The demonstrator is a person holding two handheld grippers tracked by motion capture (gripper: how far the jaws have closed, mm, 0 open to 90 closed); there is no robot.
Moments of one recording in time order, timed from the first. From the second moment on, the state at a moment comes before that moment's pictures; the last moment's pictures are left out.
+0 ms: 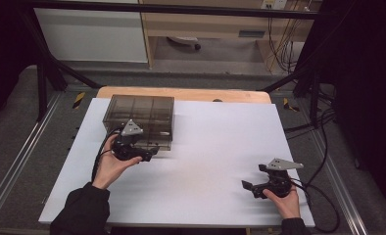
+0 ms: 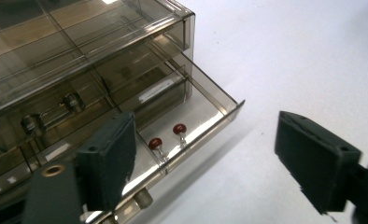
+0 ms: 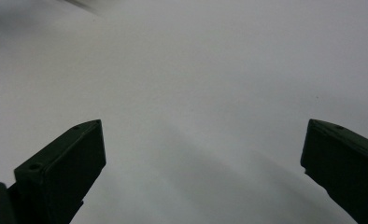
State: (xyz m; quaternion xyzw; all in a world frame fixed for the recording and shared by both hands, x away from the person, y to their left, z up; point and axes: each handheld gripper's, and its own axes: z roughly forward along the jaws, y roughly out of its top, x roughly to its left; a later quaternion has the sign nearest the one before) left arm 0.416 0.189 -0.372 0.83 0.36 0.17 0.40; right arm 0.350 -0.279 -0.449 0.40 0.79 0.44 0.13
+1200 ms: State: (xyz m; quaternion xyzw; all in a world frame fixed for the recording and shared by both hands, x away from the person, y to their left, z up) left arm 0.364 0.262 -0.429 0.81 0.37 0.18 0.41; right arm 0.350 -0.279 -0.449 0.40 0.79 0.44 0.13
